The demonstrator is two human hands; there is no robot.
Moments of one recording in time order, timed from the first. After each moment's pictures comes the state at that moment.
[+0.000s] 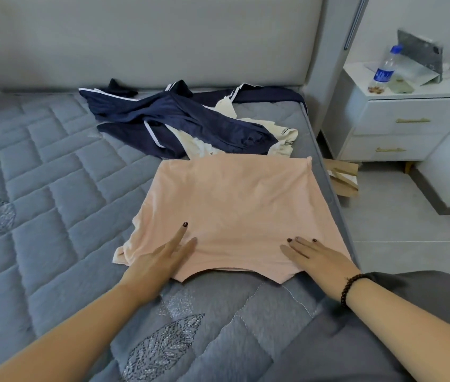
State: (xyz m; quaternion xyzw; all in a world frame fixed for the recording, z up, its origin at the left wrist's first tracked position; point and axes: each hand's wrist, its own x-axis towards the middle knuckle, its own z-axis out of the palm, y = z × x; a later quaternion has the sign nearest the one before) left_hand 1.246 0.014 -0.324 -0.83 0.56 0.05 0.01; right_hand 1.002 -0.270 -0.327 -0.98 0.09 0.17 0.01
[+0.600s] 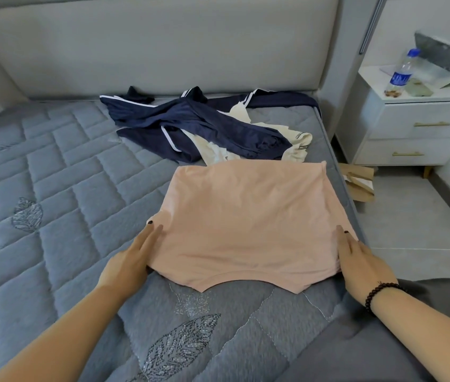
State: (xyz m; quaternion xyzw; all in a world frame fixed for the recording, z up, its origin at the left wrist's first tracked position) left_hand 1.289 0.070 -0.329 -0.91 0.41 0.04 -0.06; right_hand 0.990 -0.273 -0.323 -0.93 0.35 0.14 0.00
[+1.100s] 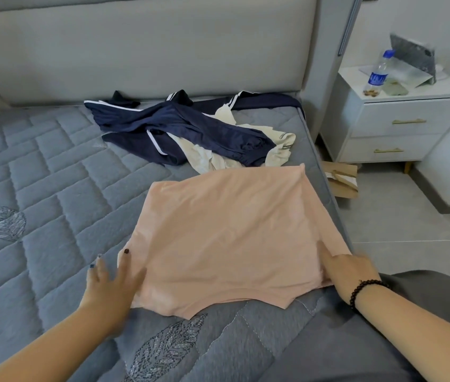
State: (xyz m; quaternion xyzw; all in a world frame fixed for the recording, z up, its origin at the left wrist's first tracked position) left_hand 1.235 0.067 -0.296 -0.83 0.37 0.15 0.38; right_hand 0.978 -0.267 -0.314 -0.93 0.29 0.21 -0.07
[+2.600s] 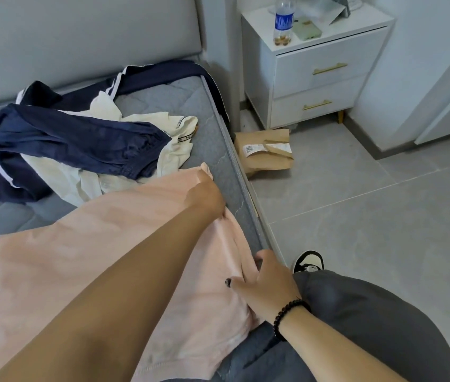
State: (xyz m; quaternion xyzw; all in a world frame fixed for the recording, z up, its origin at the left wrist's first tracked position) left_hand 1.171 -0.408 -0.356 -0.92 0.33 0.21 -0.08; right_hand 0.978 -0.335 -0.350 -0.72 0.53 -0.02 0.46
